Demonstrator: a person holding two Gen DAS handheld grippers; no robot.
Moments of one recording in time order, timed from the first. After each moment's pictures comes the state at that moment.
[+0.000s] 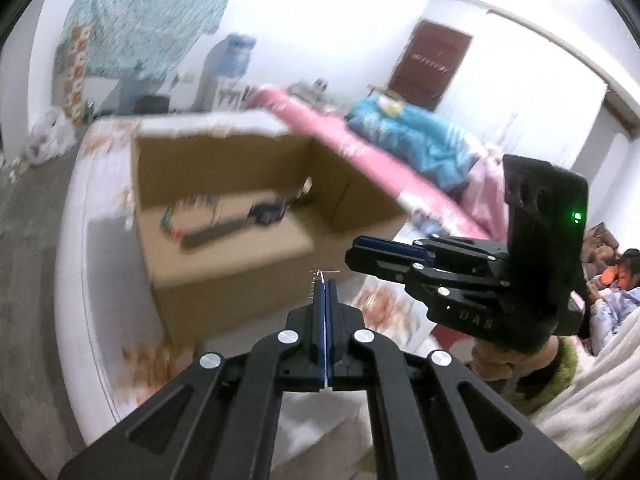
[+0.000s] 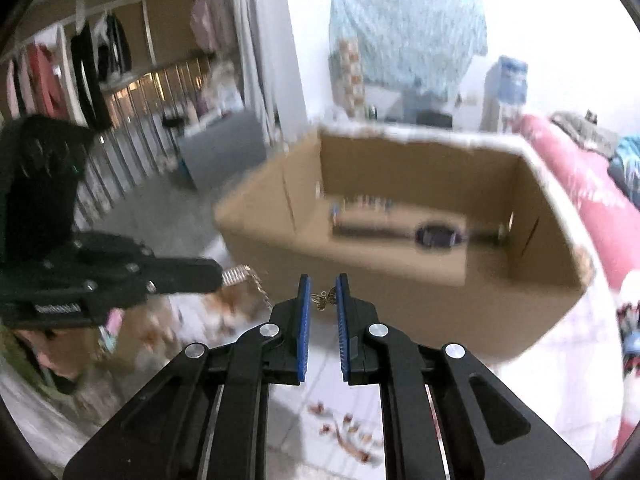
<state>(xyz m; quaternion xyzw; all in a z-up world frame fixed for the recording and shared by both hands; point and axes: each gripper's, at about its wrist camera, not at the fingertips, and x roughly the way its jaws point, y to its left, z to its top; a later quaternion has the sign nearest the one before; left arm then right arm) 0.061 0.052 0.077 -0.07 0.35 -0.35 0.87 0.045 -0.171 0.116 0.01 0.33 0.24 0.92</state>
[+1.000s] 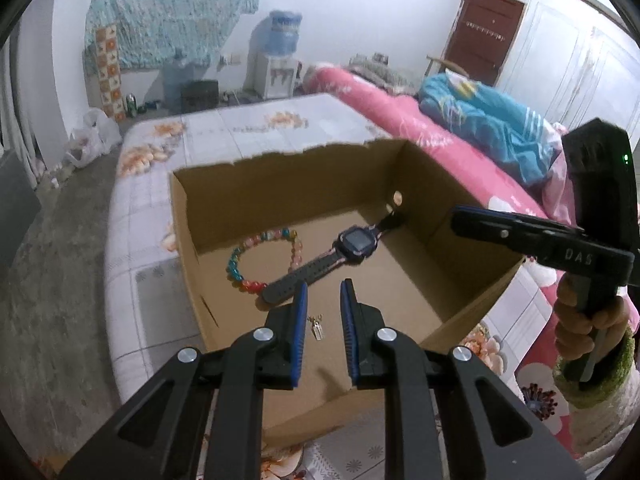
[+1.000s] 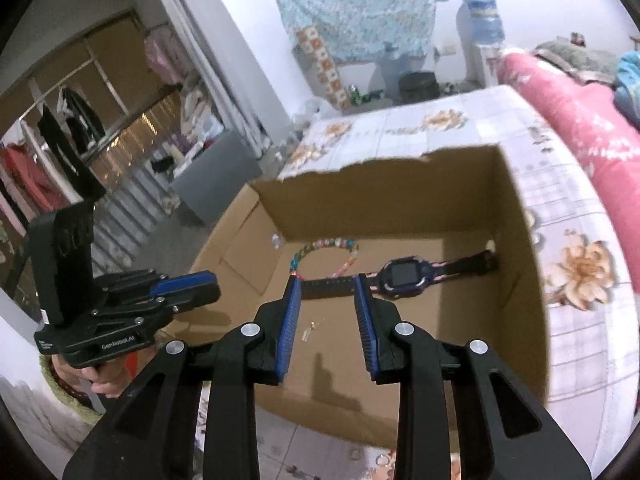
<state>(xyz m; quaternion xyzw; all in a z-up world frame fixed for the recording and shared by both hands) 0.160 0.040 0.072 0.00 0.42 -0.24 0.88 0.137 -0.218 0.117 0.13 0.39 0.22 0.88</state>
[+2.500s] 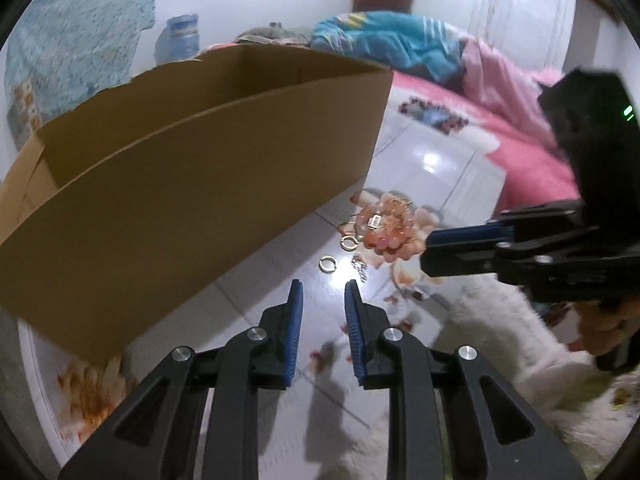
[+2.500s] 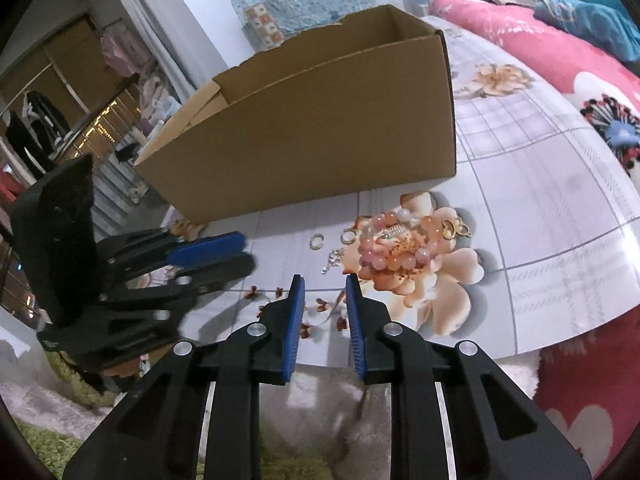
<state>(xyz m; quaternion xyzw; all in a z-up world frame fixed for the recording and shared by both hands) 0.053 -0.066 -0.022 0.12 0.40 -0.35 0.84 0.012 -0.226 0.022 0.15 0.46 0.15 0.86</state>
